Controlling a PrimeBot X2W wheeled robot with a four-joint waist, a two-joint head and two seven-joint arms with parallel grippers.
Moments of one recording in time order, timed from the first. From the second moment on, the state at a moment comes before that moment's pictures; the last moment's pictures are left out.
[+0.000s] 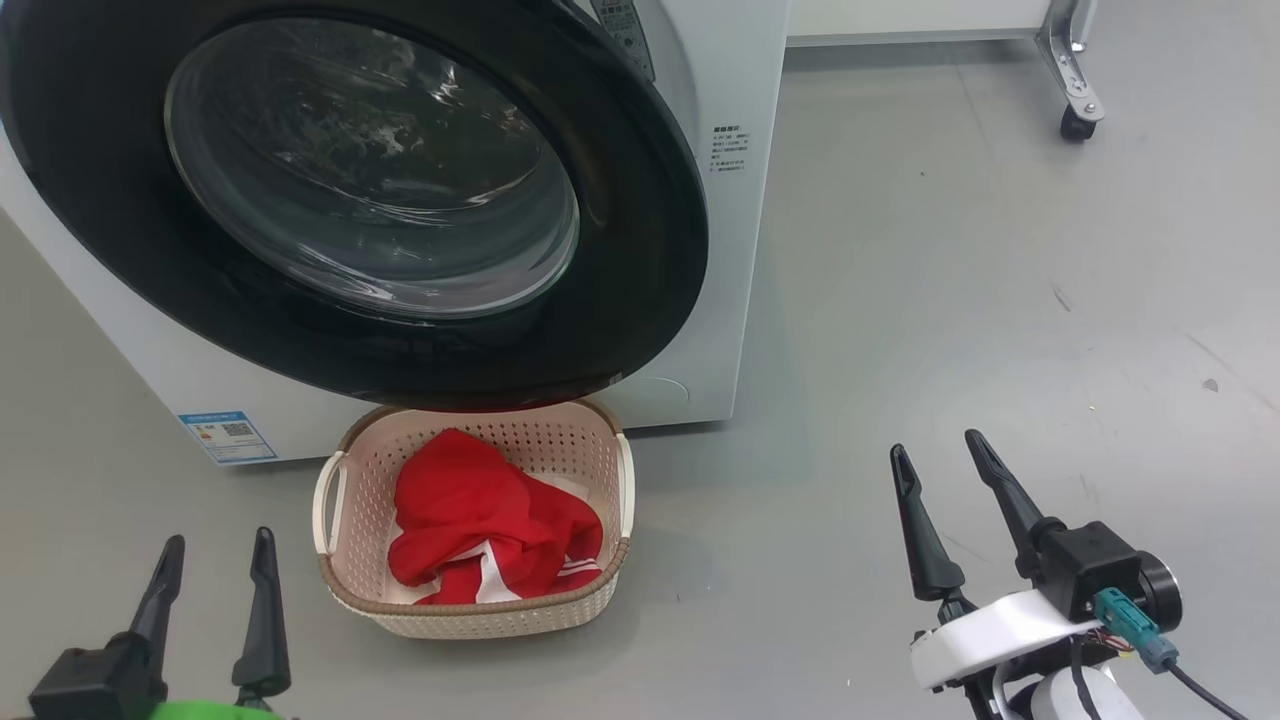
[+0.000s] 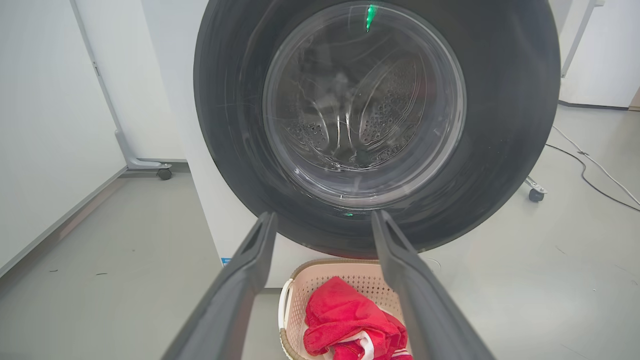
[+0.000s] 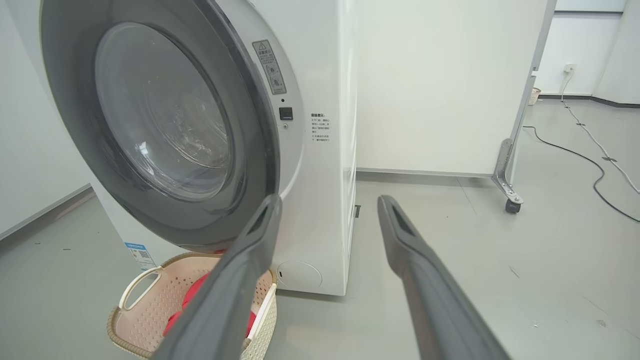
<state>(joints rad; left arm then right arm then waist) 0.19 0.15 -0.02 -0.12 -0.39 -0.01 -0.09 0.00 -0.08 0.25 0.13 0.26 -0.01 -0.25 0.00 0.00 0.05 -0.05</state>
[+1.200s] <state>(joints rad) 0.22 0.10 -0.09 -0.10 -0.32 0.06 -0.14 0.05 -0.07 0.24 0.10 0.26 -0.03 -0.25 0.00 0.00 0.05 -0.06</state>
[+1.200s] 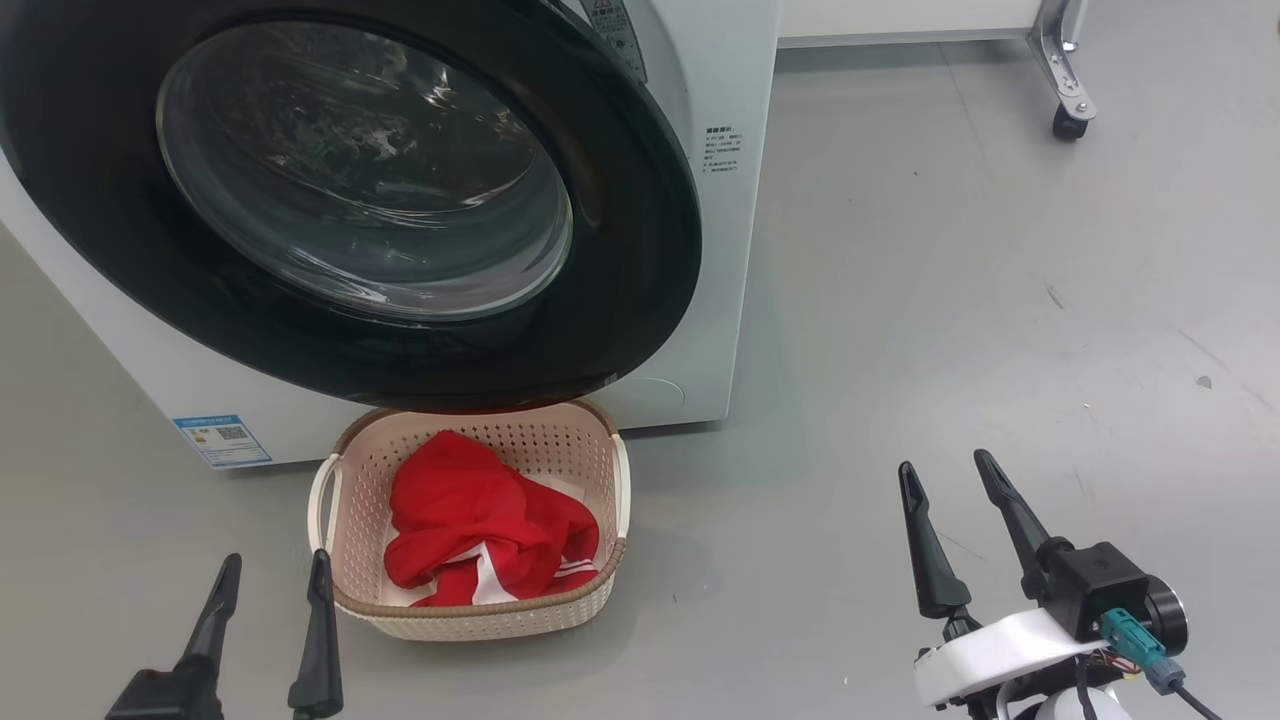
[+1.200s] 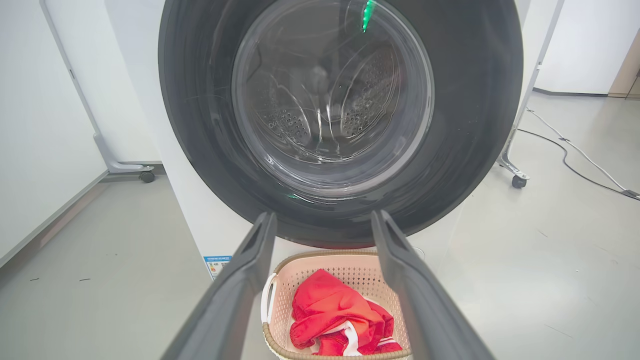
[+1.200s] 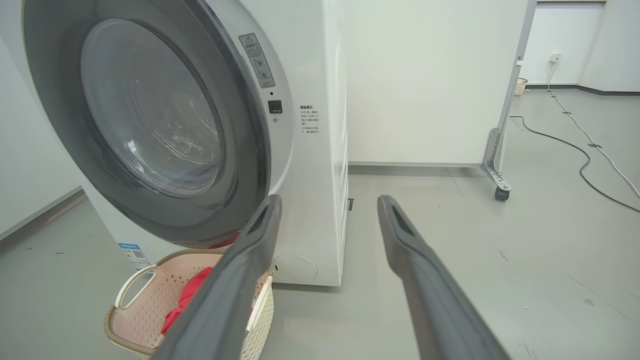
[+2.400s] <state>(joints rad) 0.22 0.10 -0.15 -0.11 -0.27 0.06 -0.15 0.03 -0.10 0.25 0.10 0.24 0.03 -0.25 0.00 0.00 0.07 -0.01</state>
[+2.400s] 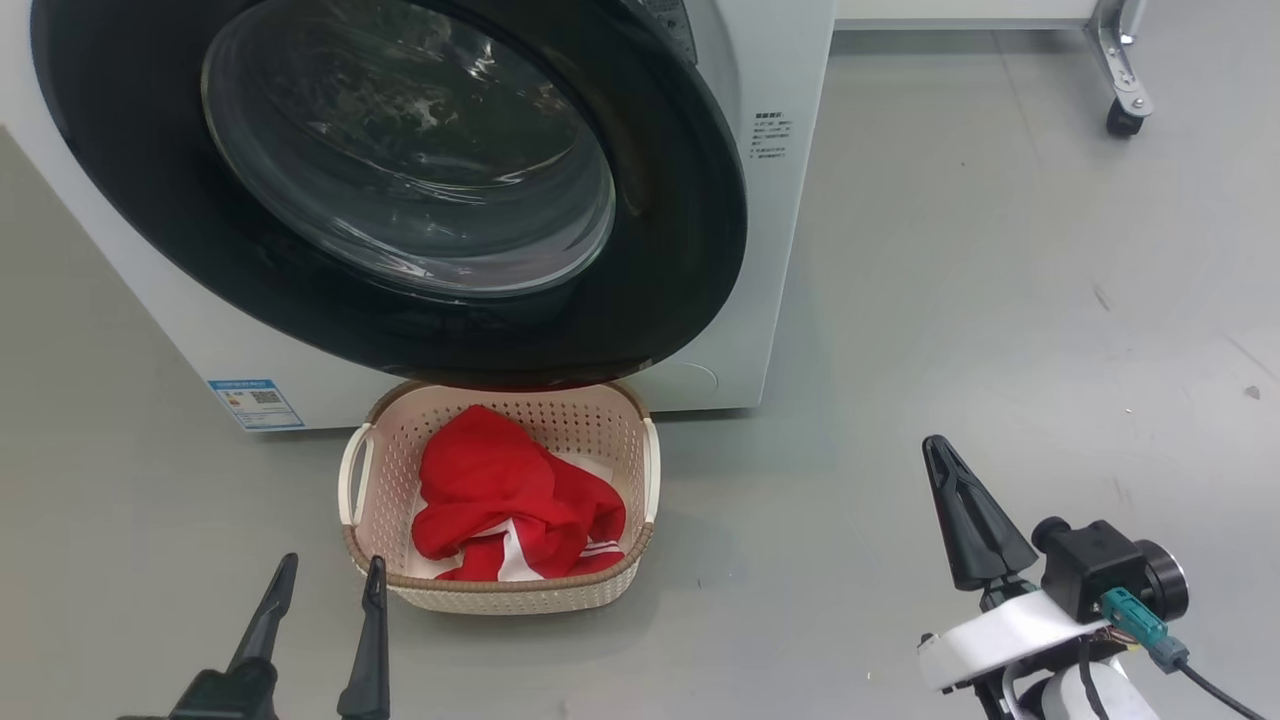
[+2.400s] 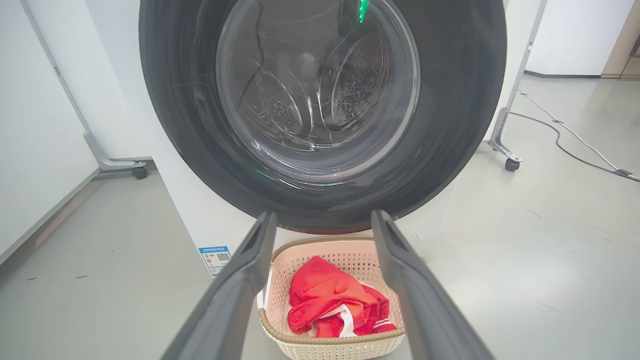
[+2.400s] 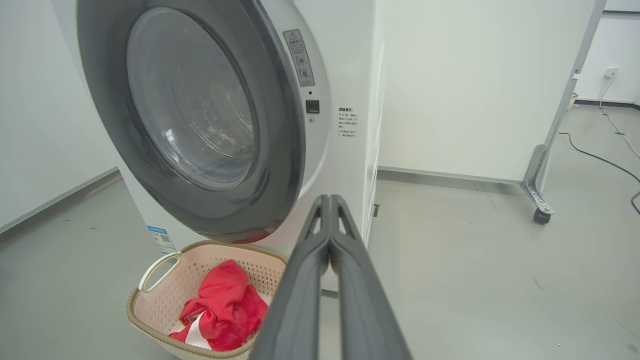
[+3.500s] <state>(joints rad) 0.03 0.07 -0.21 -0.13 -0.28 0.03 -0.19 -0.51 -0.17 0.26 0.17 0.22 0.10 -0.13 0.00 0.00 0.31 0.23</state>
